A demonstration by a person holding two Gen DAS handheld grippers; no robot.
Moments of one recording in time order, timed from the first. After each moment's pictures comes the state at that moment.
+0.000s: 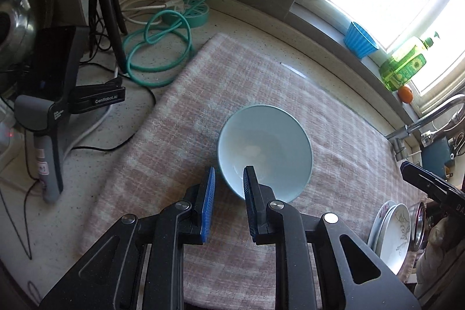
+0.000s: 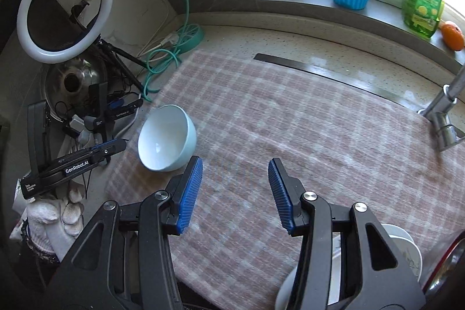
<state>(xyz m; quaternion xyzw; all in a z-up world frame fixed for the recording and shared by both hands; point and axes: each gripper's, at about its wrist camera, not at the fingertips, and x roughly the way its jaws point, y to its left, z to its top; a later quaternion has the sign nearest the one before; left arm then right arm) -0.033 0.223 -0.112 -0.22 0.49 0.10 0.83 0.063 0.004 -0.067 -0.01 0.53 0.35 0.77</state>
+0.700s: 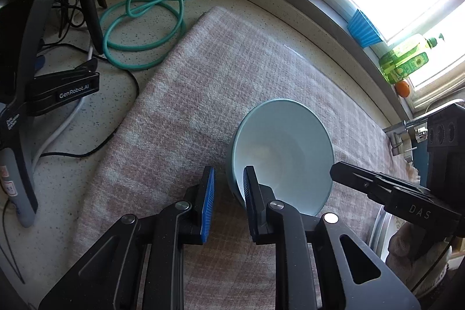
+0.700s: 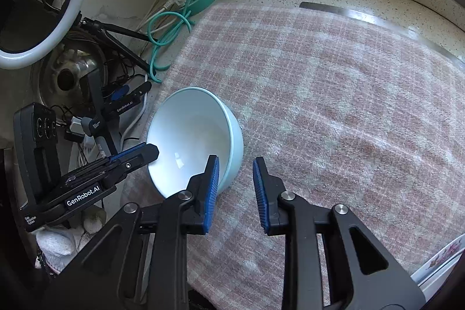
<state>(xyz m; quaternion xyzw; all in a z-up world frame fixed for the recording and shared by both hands) -0.007 0.248 -0.150 -0.25 0.53 0.04 0.81 0.079 0.096 -0.145 0.02 0.61 0.35 0.71</state>
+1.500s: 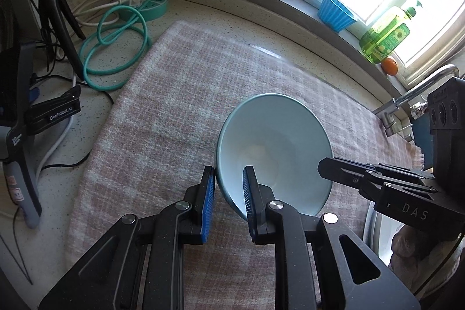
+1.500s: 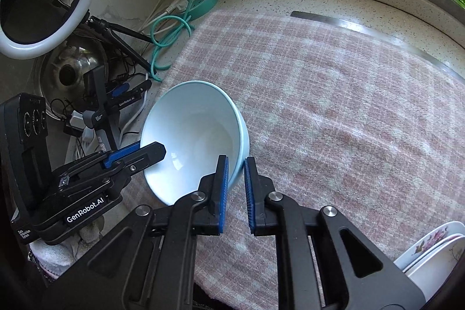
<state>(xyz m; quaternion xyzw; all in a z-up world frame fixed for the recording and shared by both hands) -0.005 0.192 -0.117 -0.19 0.52 0.02 0.83 0.063 0.062 -0.113 0.01 0.59 0.35 0.73</state>
